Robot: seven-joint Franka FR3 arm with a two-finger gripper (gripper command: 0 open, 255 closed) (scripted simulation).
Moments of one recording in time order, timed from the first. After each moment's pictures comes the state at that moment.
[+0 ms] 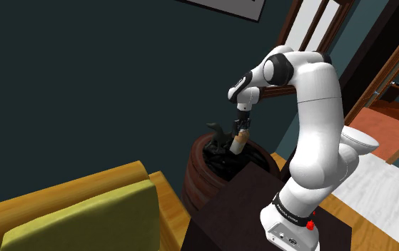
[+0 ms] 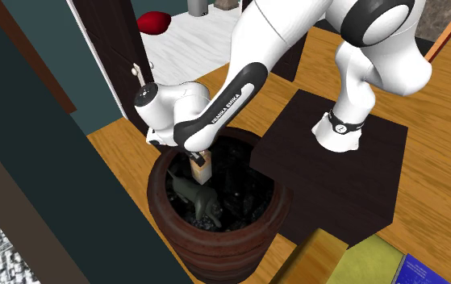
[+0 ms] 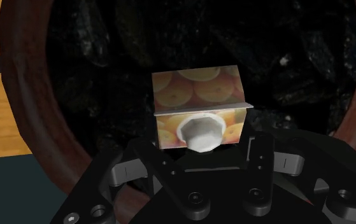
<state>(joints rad) -0.34 0.63 -0.41 -1.85 0.17 2.16 -0.57</state>
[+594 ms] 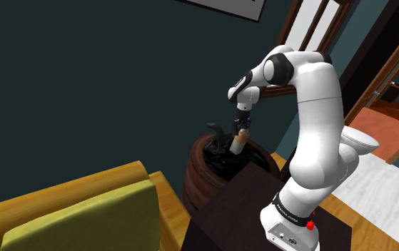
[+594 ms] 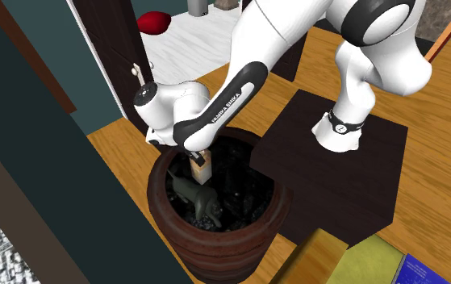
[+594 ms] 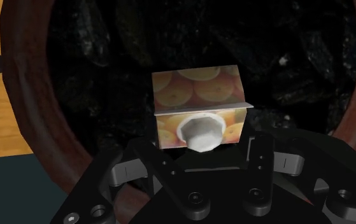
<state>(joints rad) -0.34 0.63 -0.41 -1.84 0.16 2.16 -0.57</state>
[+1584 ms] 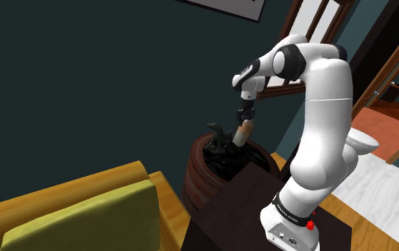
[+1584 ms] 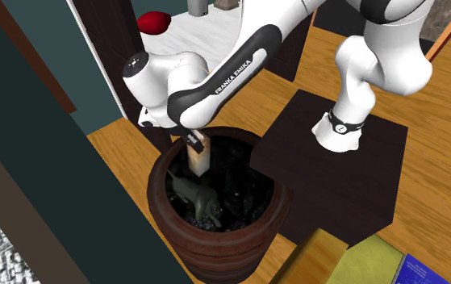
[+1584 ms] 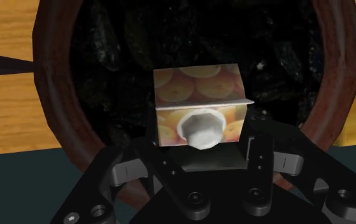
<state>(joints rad) -0.31 0.50 -0.45 -1.84 0.11 2.03 -0.55</state>
